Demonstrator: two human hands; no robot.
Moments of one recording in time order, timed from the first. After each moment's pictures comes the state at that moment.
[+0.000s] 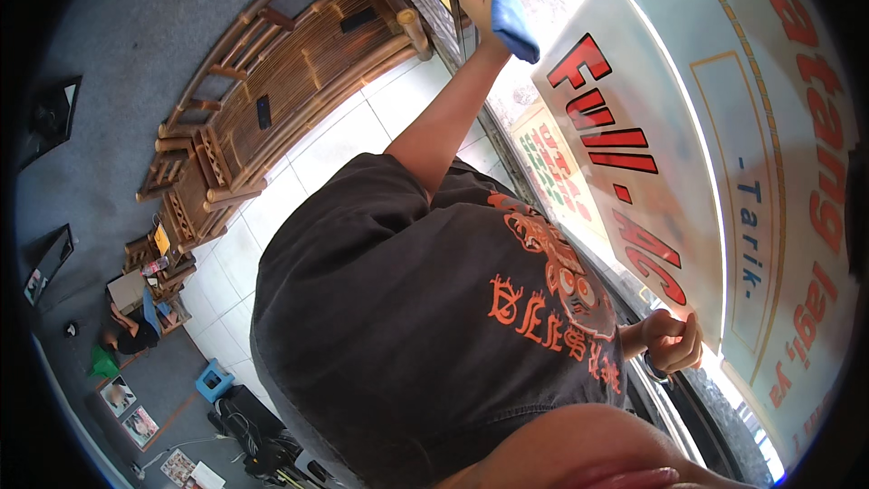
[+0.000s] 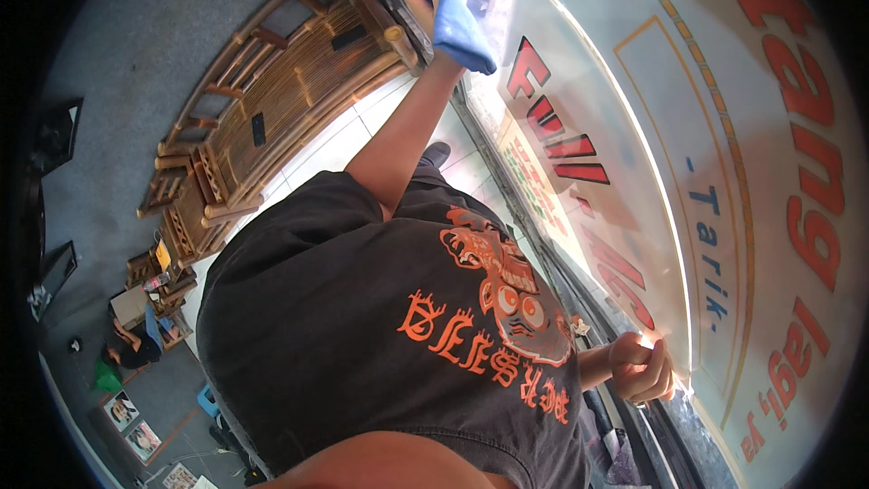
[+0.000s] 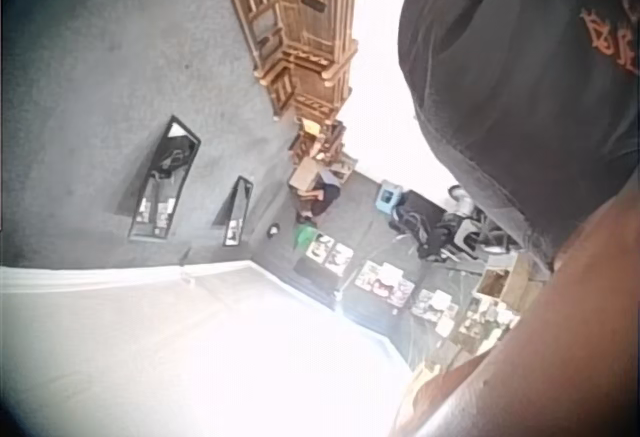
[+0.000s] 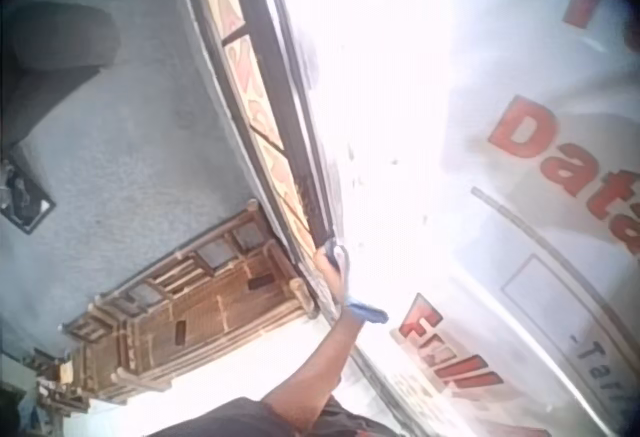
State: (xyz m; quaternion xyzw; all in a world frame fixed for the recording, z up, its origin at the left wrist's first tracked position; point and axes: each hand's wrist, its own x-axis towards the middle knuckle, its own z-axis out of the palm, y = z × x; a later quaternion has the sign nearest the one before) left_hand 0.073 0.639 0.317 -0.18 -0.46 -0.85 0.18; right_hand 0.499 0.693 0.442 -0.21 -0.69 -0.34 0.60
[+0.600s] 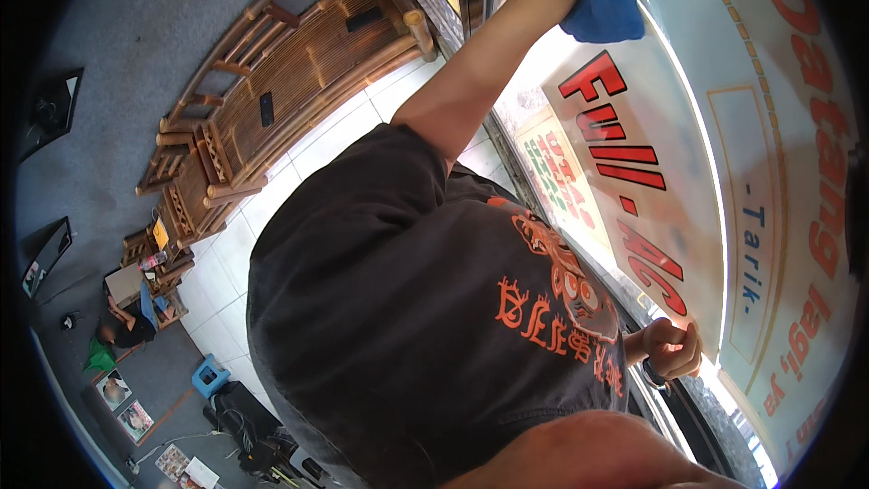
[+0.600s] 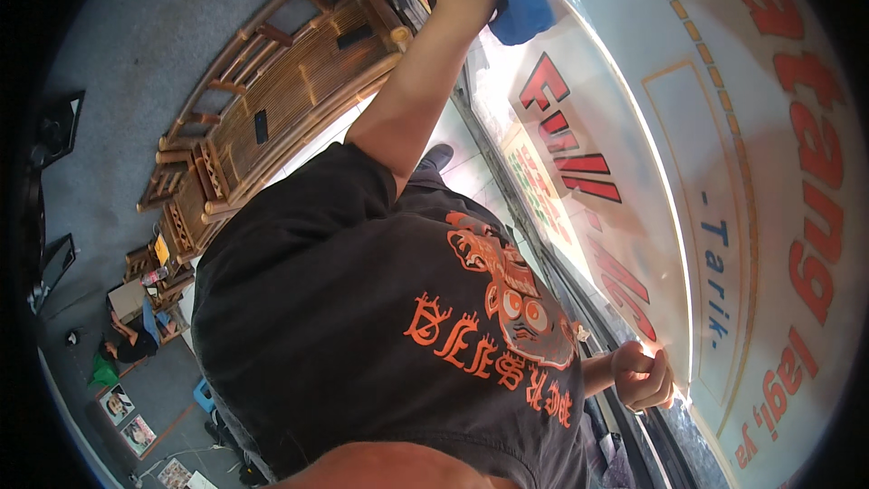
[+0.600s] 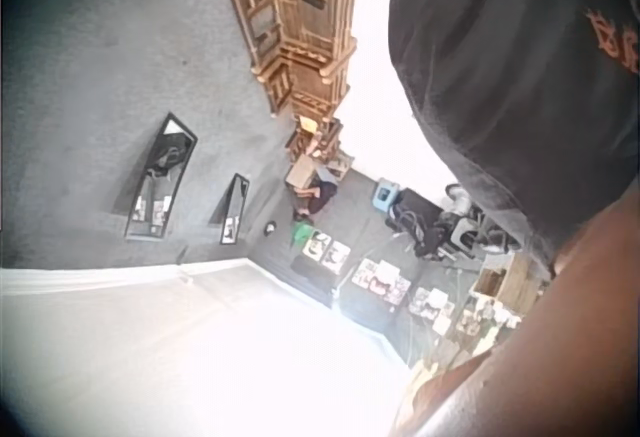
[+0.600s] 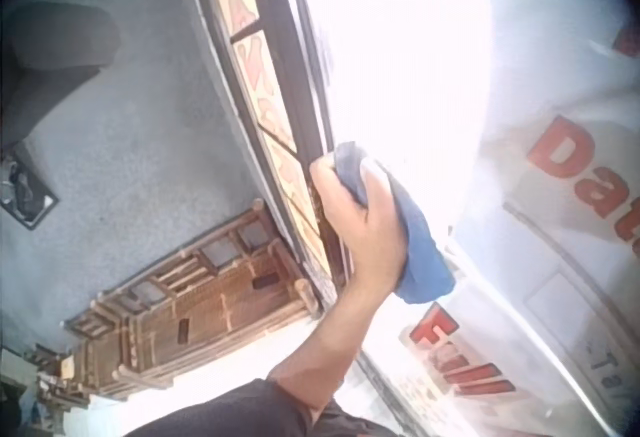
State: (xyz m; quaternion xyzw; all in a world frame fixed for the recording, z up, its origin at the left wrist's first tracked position) left_hand 0.098 0.630 0.506 -0.28 -0.50 -0.76 0.30; right_hand 0.505 0.691 0.451 -0.23 -0.69 -0.36 0.58
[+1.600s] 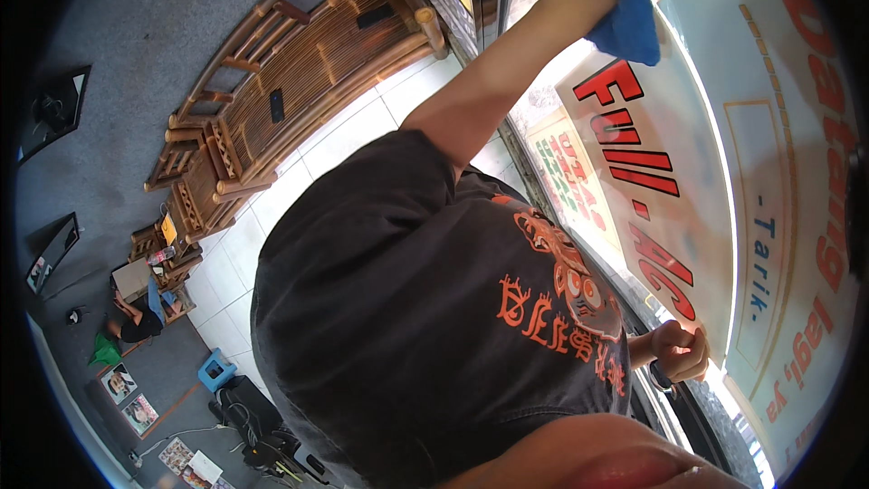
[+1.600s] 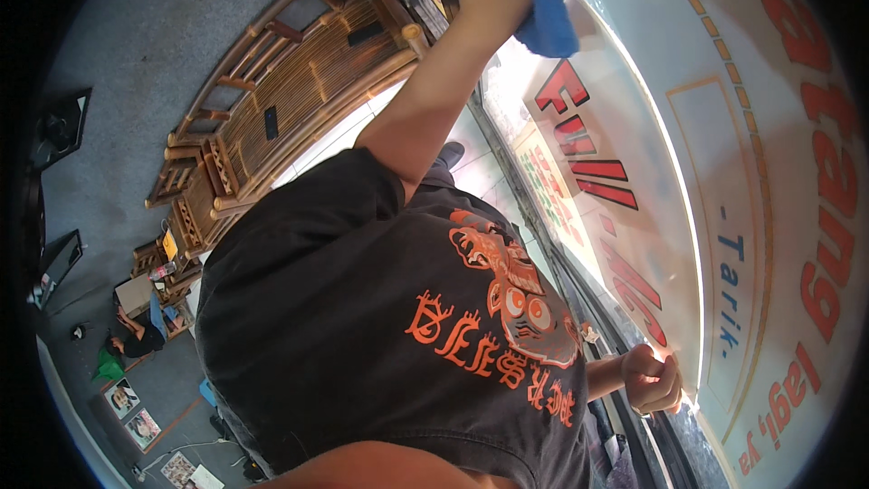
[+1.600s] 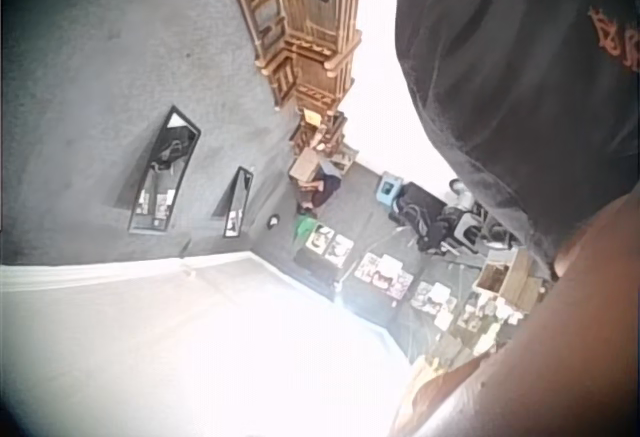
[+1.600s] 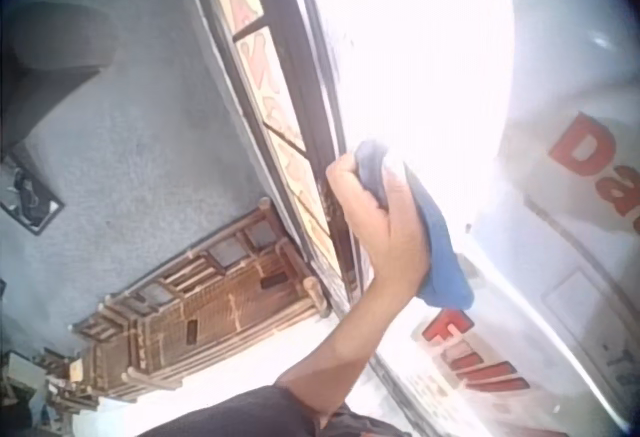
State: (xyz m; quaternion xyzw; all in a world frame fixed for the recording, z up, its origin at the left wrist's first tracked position) left_hand 0.105 0.638 0.514 -0.30 -0.50 -0.74 0.34; right_hand 0.511 0.688 0.464 -0.24 -0.69 -0.39 0.56
